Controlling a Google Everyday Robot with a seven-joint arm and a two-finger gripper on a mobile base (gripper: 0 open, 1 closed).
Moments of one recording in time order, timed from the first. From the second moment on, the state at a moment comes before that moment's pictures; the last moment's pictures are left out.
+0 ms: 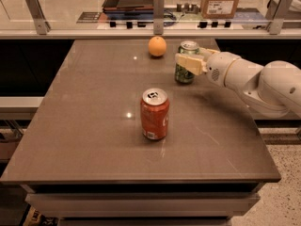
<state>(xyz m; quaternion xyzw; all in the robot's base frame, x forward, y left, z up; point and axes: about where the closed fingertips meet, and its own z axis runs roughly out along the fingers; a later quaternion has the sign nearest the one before) 0.673 -0.127 0.897 -0.22 0.71 0.25 0.62</state>
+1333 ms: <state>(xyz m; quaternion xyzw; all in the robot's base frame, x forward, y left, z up) 0.675 -0.127 0.912 -0.23 0.70 0.24 0.63</state>
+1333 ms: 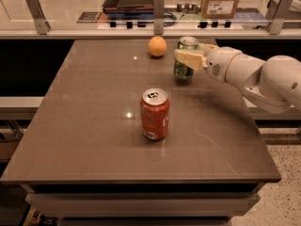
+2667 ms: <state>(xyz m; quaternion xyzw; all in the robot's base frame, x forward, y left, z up) 0.682 -0.153 1.003 -0.25 0.69 0.20 0.64</state>
